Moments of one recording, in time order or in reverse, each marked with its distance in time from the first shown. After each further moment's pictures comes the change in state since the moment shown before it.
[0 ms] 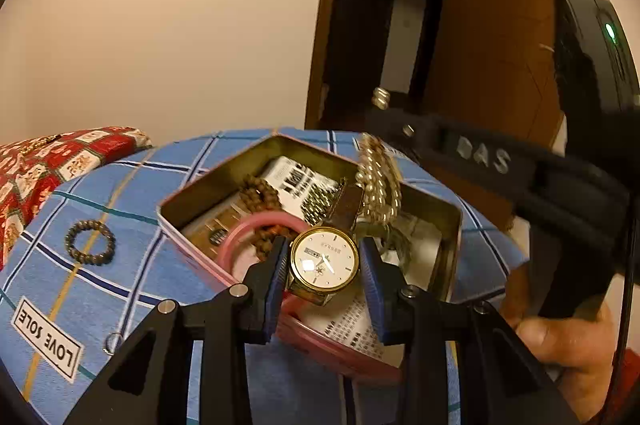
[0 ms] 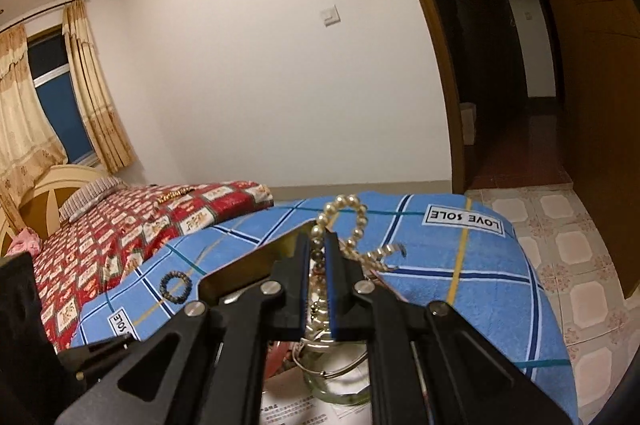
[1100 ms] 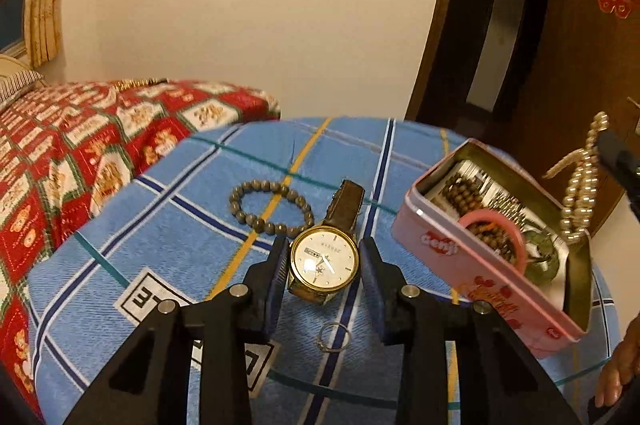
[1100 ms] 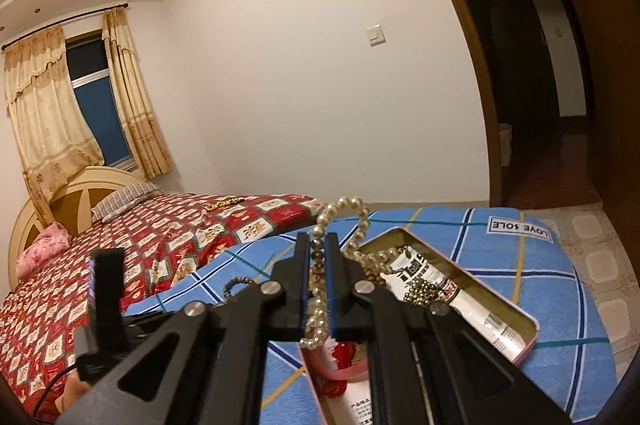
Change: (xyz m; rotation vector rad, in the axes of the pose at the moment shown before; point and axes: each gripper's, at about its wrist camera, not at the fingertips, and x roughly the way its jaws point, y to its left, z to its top) left arm -0.037 0.133 -0.019 -0.208 0.003 0.256; right arm -0.027 0.062 -0.014 -0.042 -0.094 0.116
